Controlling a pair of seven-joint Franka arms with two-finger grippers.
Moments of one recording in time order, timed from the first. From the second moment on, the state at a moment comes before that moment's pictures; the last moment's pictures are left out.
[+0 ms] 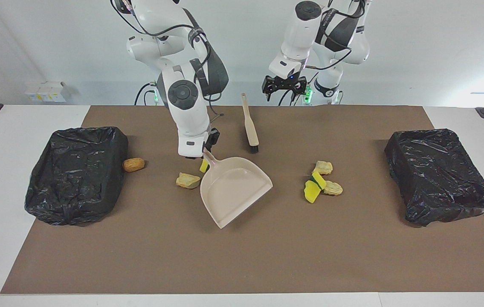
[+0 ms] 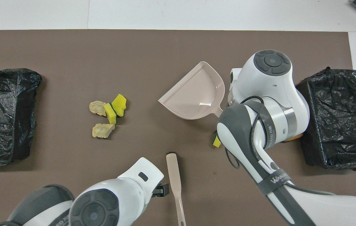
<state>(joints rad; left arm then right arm) -0.67 -0.30 -0.13 -2.27 -0.16 1.97 -0.73 0.34 0.27 -0.01 -1.70 0.08 1.76 -0.51</state>
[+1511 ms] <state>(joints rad) -0.97 -0.06 -0.12 -2.38 -0.16 2.29 -1.02 0.31 0.24 -0.01 -1.81 -0.23 1.85 -1.07</state>
